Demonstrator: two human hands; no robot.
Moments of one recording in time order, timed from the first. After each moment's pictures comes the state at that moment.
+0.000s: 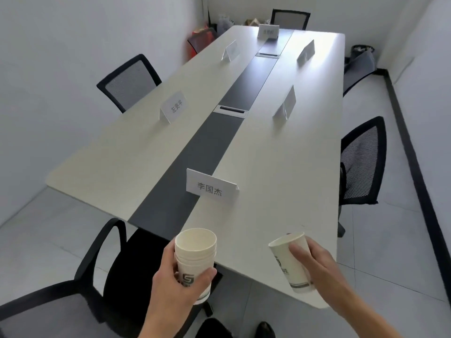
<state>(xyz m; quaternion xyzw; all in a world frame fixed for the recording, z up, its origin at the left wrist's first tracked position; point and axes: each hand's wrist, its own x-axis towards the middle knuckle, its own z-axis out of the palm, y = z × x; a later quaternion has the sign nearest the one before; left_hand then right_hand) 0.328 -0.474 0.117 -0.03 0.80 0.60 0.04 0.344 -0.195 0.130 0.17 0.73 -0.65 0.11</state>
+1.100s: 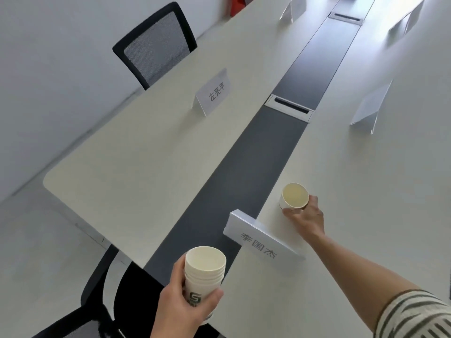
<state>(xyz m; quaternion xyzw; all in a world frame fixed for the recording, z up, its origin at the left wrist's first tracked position) 0.096 -0.552 0.051 -0.14 0.81 0.57 0.10 -0.066 -0.259 -0.043 0.30 0.85 -0.43 0.08</state>
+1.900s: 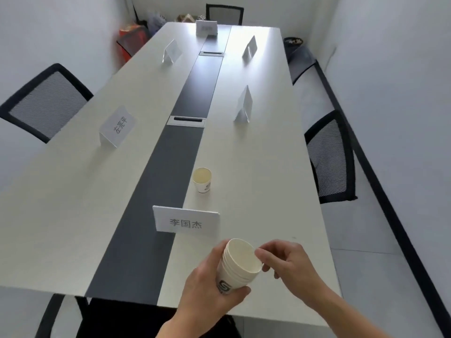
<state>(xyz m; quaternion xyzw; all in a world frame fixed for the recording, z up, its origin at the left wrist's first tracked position) 0.180 -0.428 0.085 0.25 0.83 0.47 0.18 0.235 -0.235 0.110 0.25 0.74 -0.62 0.04</state>
